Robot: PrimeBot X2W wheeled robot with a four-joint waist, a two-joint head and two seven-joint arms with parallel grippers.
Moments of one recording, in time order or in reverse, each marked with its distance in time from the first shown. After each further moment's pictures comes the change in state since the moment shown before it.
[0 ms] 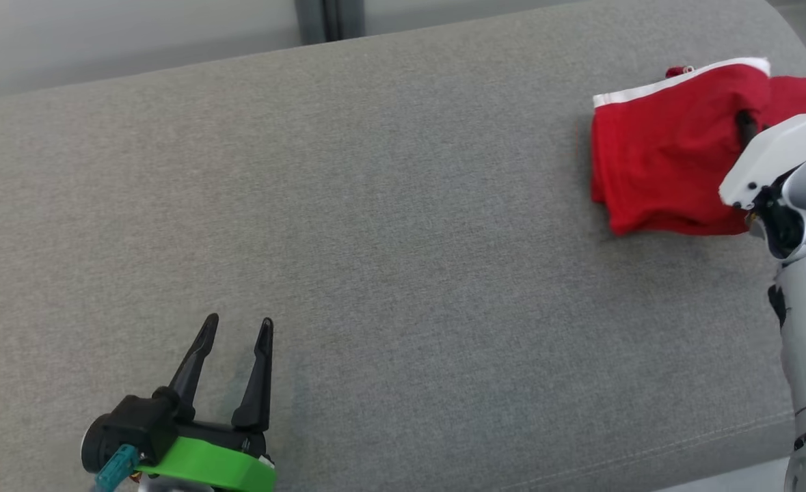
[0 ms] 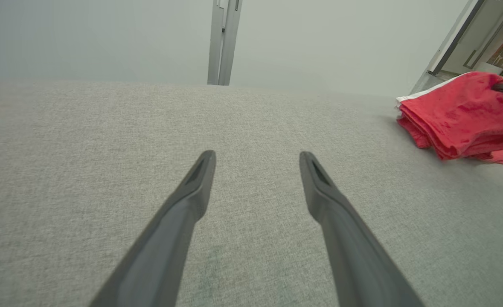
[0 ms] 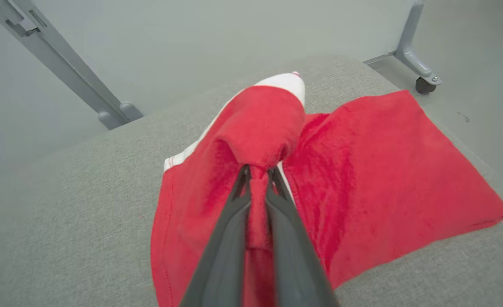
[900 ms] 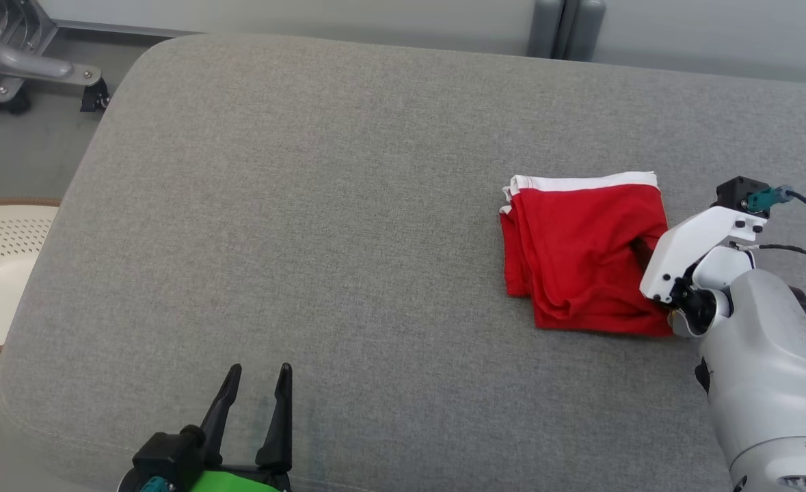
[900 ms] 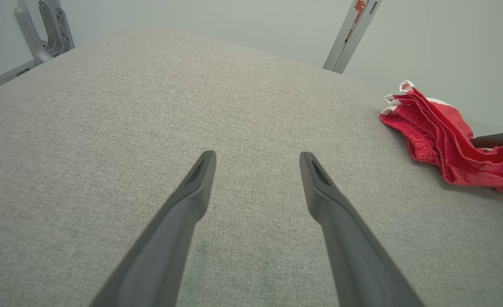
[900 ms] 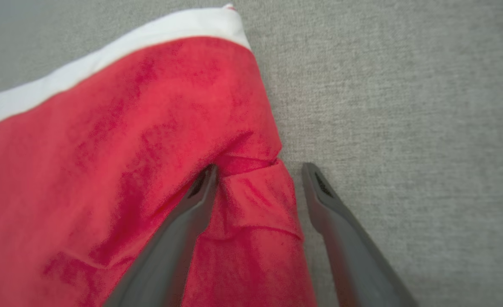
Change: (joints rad) left arm 0.067 -0.079 0.007 0.087 -0.011 0.000 0.000; right arm 0.070 0.139 -0.085 0.211 -0.134 0.000 0.127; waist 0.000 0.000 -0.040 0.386
